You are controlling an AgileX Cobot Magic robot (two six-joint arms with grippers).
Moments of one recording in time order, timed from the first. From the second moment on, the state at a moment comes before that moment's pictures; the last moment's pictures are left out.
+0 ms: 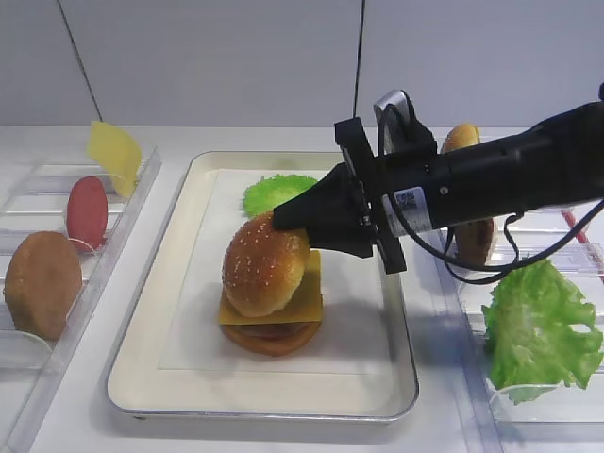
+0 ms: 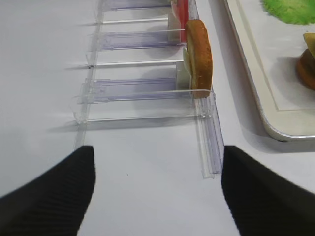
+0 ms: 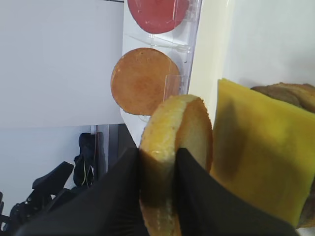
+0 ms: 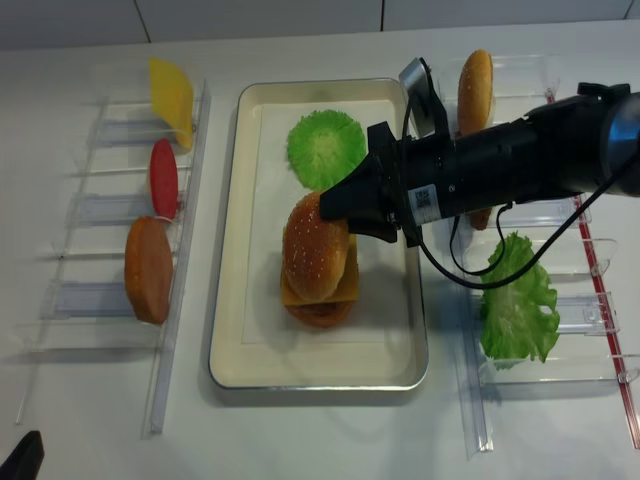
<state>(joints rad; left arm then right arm) -0.05 -0.02 -0.49 0.04 1.18 -0.03 0.27 1.83 -0.90 1.67 1.15 -0.96</state>
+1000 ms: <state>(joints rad) -0.05 -0.02 -0.49 0.04 1.18 -0.03 0.27 1.90 -0.90 1.73 1.17 -0.95</state>
